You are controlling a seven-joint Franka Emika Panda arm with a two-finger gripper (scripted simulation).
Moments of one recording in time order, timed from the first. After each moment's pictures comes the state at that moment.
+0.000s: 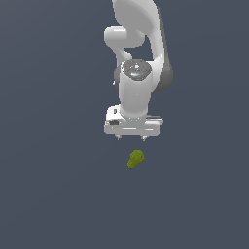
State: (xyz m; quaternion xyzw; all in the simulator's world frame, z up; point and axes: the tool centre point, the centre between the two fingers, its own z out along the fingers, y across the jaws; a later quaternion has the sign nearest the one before) arm 0.026 0.027 0.172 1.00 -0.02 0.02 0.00
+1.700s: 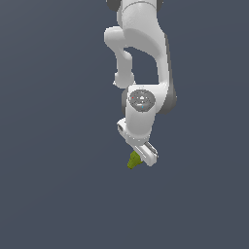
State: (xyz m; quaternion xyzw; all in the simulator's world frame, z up) arm 0.048 0.047 0.105 0.89 -0.45 0.00 0.00
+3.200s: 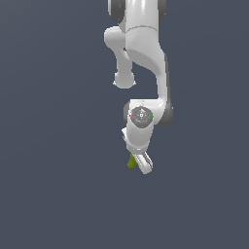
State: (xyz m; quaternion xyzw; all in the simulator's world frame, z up) arm 0.051 0.050 0.045 0.85 -0.53 0.00 0.00
